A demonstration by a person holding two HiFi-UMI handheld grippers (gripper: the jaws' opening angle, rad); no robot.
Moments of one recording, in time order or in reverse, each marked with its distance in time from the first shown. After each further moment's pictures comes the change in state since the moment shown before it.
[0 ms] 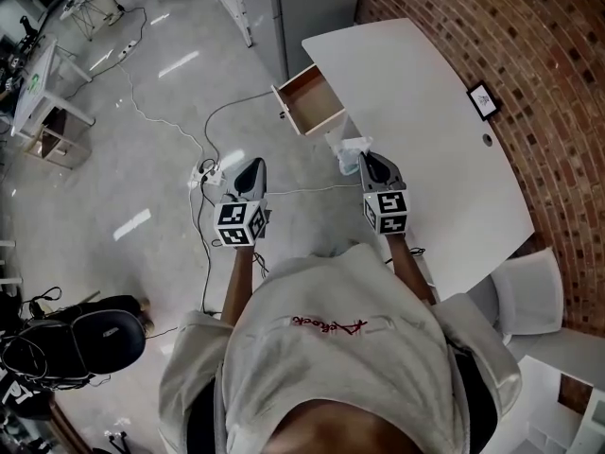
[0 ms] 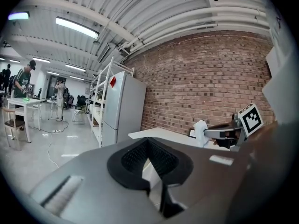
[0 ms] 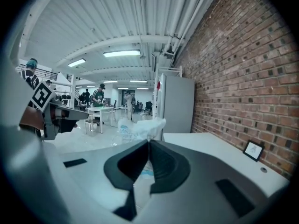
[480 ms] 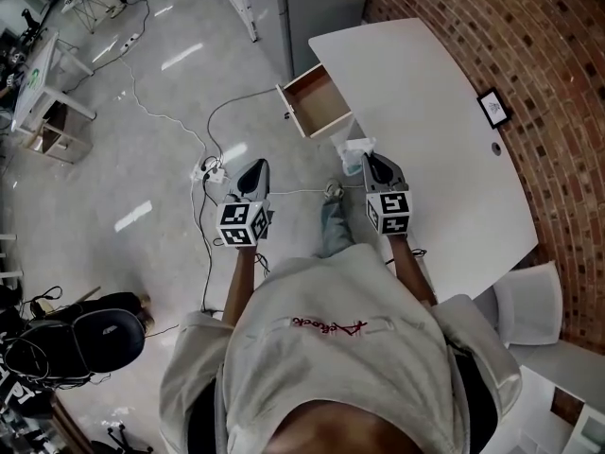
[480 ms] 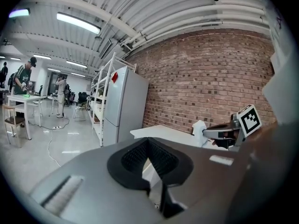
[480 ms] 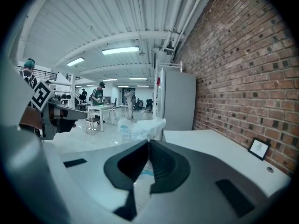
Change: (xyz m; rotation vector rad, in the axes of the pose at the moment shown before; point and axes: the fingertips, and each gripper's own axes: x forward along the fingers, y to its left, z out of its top) left arm 0.032 0.016 -0.015 -0.017 0.032 0.012; right arm 0.040 -0.015 -0.016 0.014 0.029 0.017
